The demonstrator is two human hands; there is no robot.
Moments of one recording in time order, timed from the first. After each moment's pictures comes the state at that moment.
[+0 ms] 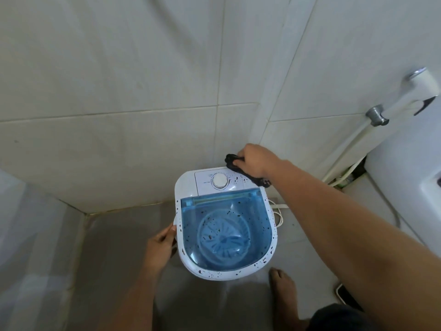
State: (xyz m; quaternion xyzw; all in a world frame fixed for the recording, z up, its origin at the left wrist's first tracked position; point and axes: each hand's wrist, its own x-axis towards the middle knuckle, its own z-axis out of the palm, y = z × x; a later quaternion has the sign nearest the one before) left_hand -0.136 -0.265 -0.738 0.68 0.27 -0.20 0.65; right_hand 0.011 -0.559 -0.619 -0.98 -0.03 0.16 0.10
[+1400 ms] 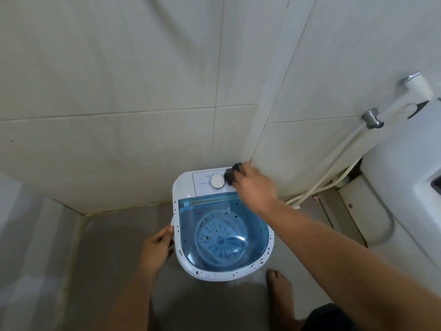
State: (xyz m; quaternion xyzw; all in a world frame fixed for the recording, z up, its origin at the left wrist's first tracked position) left_hand -0.136 -0.264 -0.734 0.69 0.26 -0.21 0.64; right_hand -0.062 -0.545 -0.672 -1.00 -0.06 -0.03 0.02
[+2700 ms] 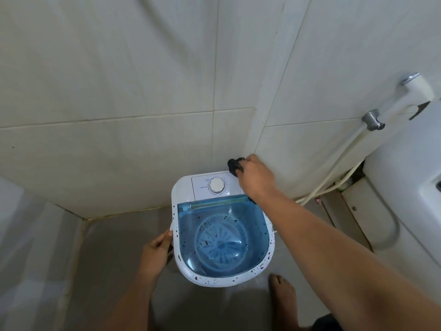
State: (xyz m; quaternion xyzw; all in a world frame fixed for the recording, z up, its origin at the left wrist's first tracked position) left_hand -0.137 -0.267 -0.732 0.67 0.28 -0.21 0.65; right_hand -0.025 -0.550 -0.659 -0.98 0.06 -0.03 0.16
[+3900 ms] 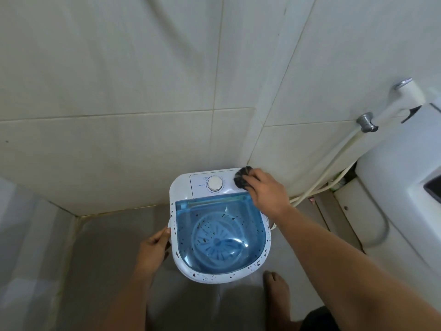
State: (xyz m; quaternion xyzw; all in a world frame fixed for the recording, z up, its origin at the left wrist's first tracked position) left_hand -0.136 -0.263 -0.732 0.69 0.27 -0.23 0.63; right_hand -0.076 -0.590 -0.686 -0.99 -0.04 -0.07 0.11
